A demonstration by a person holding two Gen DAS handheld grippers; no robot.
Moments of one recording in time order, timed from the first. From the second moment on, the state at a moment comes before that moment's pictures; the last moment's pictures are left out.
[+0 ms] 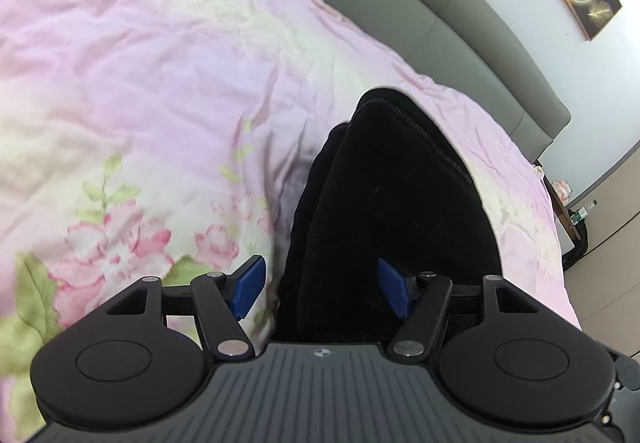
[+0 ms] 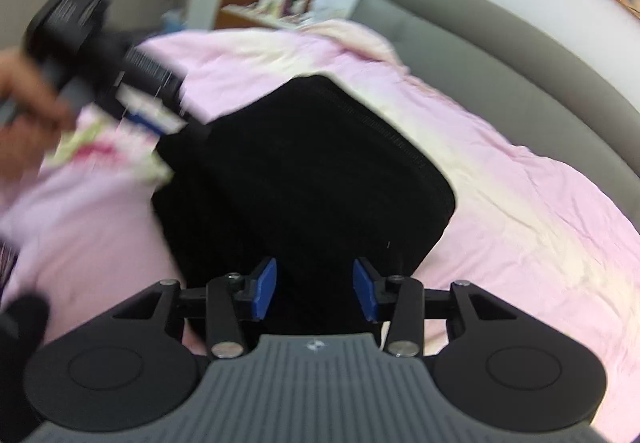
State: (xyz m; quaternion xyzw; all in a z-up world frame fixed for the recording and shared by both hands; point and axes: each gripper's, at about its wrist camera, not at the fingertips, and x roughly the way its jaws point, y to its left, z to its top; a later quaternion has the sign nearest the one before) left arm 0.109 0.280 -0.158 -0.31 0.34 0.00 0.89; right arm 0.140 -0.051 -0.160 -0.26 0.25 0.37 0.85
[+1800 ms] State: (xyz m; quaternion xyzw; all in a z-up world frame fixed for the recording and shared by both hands) left arm 0.230 0.187 -0.137 -0.12 0.44 -0.07 0.89; right arm 0.153 -0.067 -0.207 -0.36 0.28 0.48 0.75
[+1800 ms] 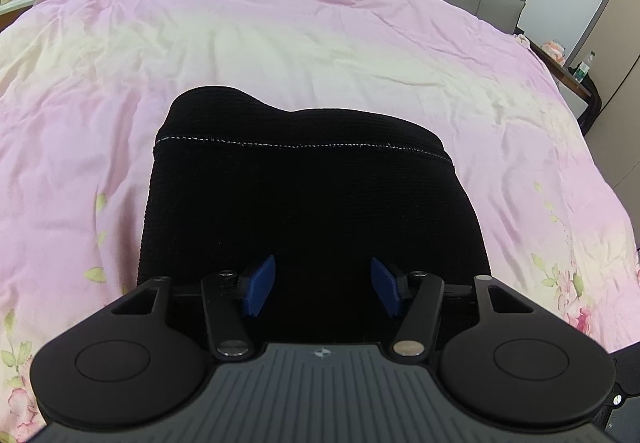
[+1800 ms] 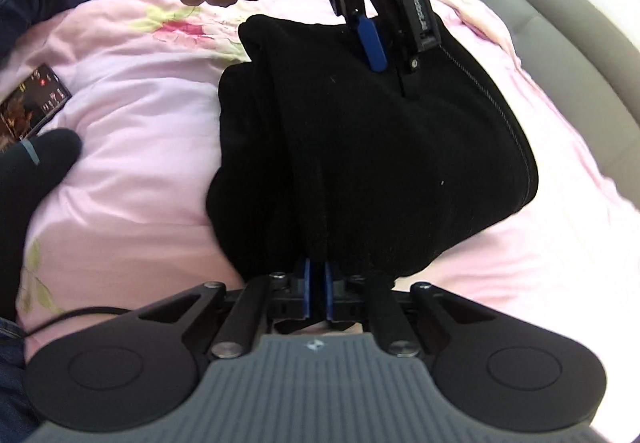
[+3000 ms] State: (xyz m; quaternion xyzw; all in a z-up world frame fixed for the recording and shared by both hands) left arm 0.213 0.308 -0.208 -0.36 0.50 -0.12 0.78; right arm 0.298 -0.156 -0.216 0.23 0.49 0.36 0.76
